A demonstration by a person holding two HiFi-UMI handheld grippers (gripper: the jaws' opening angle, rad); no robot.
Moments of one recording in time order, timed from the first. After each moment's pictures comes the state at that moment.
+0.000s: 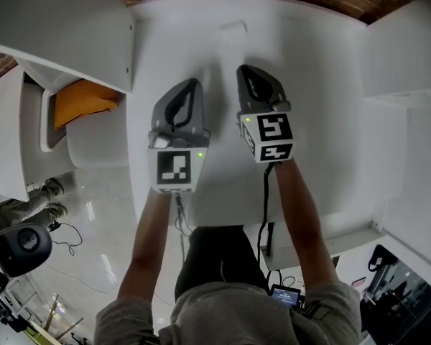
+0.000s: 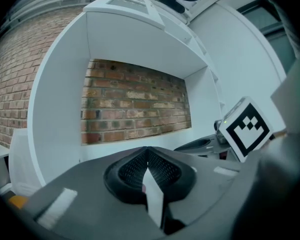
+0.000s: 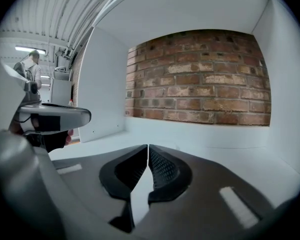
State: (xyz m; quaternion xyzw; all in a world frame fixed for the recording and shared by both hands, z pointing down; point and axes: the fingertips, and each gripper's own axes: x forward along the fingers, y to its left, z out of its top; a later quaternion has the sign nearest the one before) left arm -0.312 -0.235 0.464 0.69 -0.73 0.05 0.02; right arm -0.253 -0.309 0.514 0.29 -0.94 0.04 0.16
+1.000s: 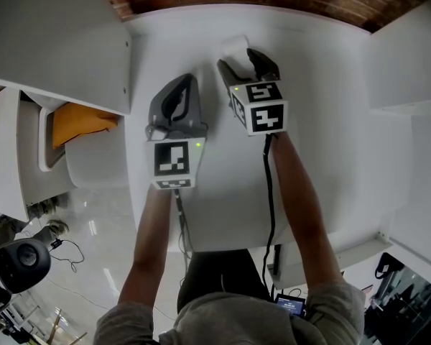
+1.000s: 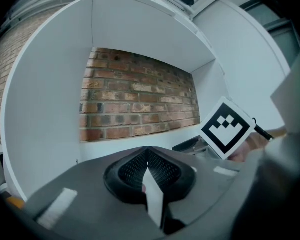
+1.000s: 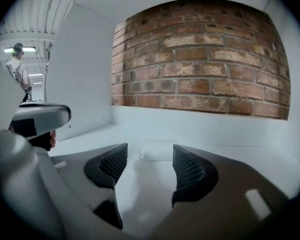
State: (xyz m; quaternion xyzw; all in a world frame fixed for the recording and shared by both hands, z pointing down) left arm -0.353 -0.282 0.491 0.68 -0.73 0.07 0.02; right arm -0.309 -0.380 0.554 0.30 -0.93 0.08 0.22
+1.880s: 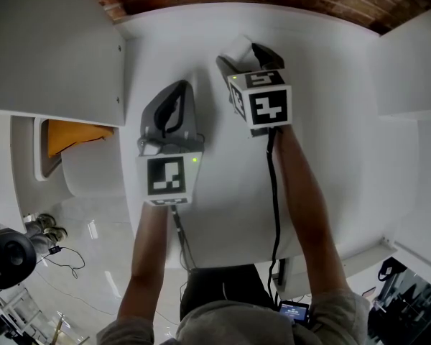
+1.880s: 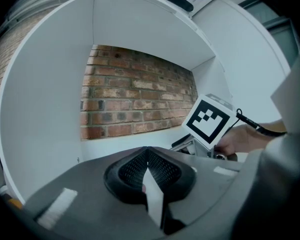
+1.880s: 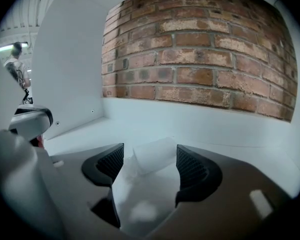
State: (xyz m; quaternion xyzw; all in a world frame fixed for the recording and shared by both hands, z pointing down) left arm -0.365 -0.286 0.502 0.68 -0.73 0.07 0.02; right arm -0.322 -0.404 0.569 0.31 -0.91 0.10 0.27
